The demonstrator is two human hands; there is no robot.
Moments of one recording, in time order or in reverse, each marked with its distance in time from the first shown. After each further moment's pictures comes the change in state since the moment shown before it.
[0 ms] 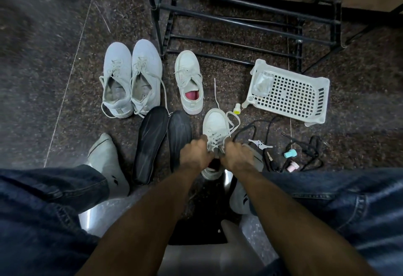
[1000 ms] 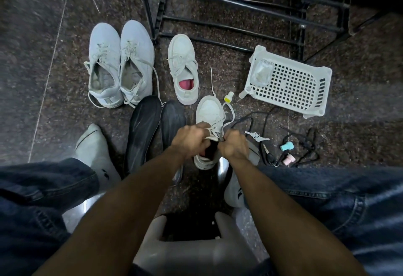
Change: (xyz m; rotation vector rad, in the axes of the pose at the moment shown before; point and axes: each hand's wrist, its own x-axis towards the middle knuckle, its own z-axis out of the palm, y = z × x) left_hand 0.040 -0.020 0.003 0.108 -0.070 0.417; right_hand 0.016 -0.002 0.000 0.432 0.029 0.281
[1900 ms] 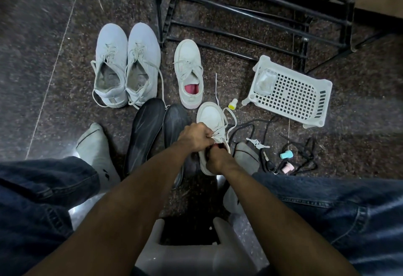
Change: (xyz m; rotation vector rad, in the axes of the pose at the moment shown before) left_hand 0.018 -0.006 -0.010 -0.402 -0.078 -0.244; right_hand -0.021 -0.023 0.017 -0.327 -0.382 -0.185
